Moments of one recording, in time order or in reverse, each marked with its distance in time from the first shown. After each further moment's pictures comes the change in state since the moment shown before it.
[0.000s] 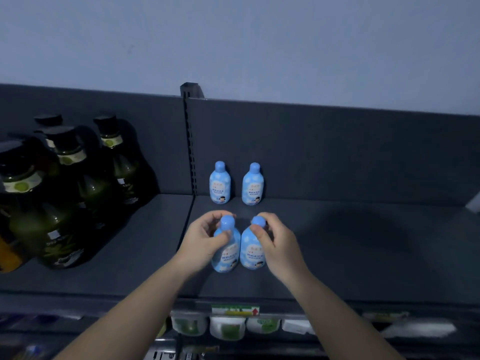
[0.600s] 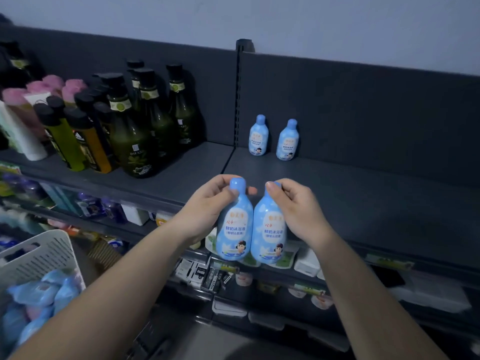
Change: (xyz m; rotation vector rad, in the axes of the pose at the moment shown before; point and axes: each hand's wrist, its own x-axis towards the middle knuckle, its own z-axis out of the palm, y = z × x) left_hand -0.147 0.067 0.014 -0.118 0.097 -0.172; right_hand -0.080 -0.048 -0.015 0.155 -0.243 -0.044
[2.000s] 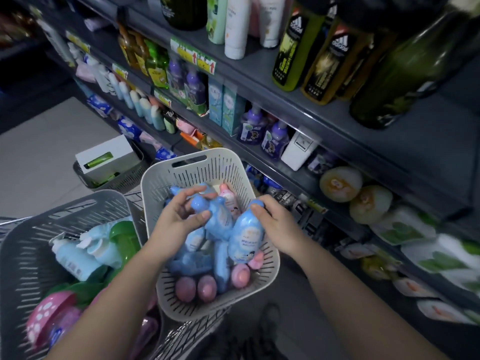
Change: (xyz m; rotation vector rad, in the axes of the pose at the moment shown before) left_hand -0.233 -0.150 -0.449 -0.157 0.549 -0.053; right_hand -0.030 0.020 0.490 -0.124 -0.676 0.269
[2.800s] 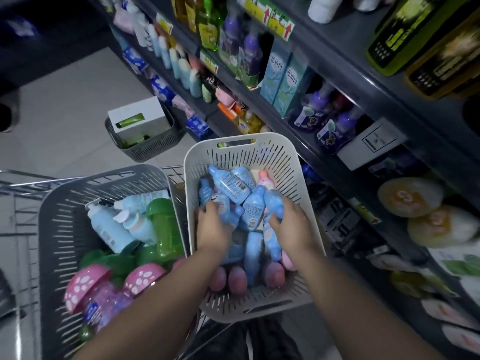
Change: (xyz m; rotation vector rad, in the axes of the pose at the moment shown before) left_hand 0.020 -0.092 -0.023 0.769 0.535 -0.422; right_hand 0.057 0.034 0.085 -0.518 0.083 0.196
